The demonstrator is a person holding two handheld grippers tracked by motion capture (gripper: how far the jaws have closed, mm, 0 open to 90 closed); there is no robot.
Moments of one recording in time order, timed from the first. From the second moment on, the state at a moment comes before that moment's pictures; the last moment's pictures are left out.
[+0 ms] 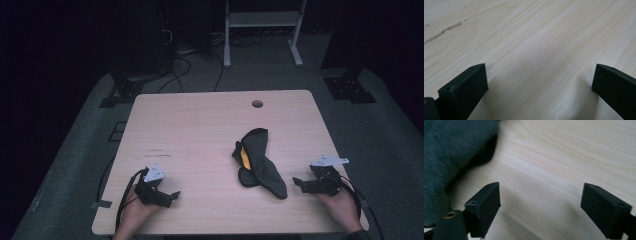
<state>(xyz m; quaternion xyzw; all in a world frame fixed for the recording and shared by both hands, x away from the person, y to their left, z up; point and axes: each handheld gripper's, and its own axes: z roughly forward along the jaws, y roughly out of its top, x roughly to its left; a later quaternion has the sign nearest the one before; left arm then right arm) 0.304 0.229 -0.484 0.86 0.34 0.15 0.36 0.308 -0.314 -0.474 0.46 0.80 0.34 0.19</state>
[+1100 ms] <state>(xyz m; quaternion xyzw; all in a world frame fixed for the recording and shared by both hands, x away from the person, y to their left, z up) 0.303 0.229 -0.484 0.86 0.34 0.15 0.35 0.349 -0.207 -0.461 0.36 0.84 0.39 0.13</state>
